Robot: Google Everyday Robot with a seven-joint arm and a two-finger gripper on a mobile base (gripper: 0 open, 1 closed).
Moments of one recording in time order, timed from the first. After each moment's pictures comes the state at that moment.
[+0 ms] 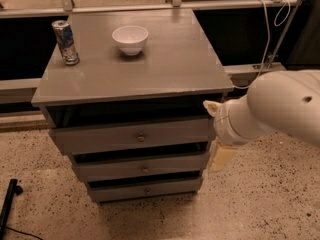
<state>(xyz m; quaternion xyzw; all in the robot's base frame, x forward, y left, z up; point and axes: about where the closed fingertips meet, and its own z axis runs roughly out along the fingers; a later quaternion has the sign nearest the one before) 0.487 -0.132 0.785 -0.70 0.67 -0.06 0.25</state>
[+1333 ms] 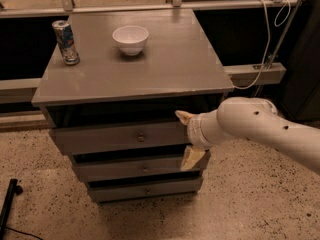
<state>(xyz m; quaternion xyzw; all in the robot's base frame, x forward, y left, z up) 0.549 -0.069 0.690 -0.73 0.61 0.00 0.32</state>
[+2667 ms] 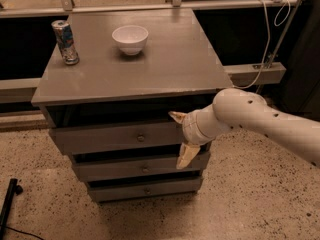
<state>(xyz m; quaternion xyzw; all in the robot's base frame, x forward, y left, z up) 0.560 -0.055 0.675 -0.74 0.59 0.06 0.32</state>
